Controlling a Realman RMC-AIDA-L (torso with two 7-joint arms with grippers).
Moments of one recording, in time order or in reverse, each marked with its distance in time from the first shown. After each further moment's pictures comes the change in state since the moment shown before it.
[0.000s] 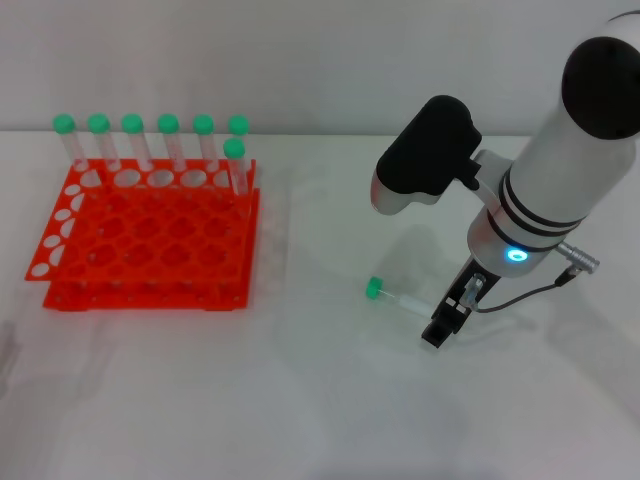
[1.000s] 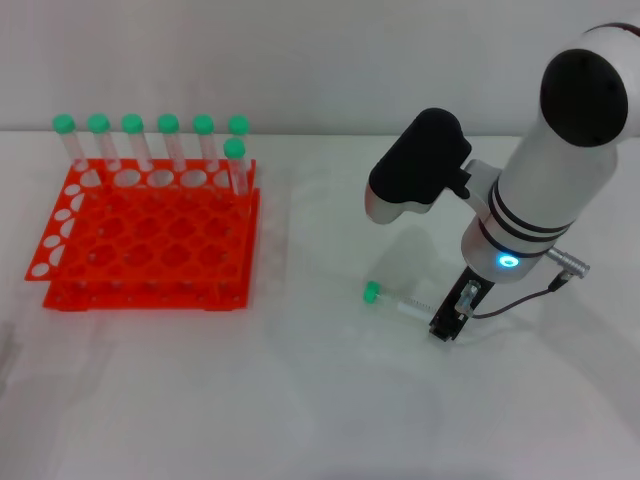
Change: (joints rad) left arm 0.001 0.003 0.000 0.000 0.003 0.000 0.000; right arm 0.062 0.000 -0.049 0.125 0.050 -0.056 0.000
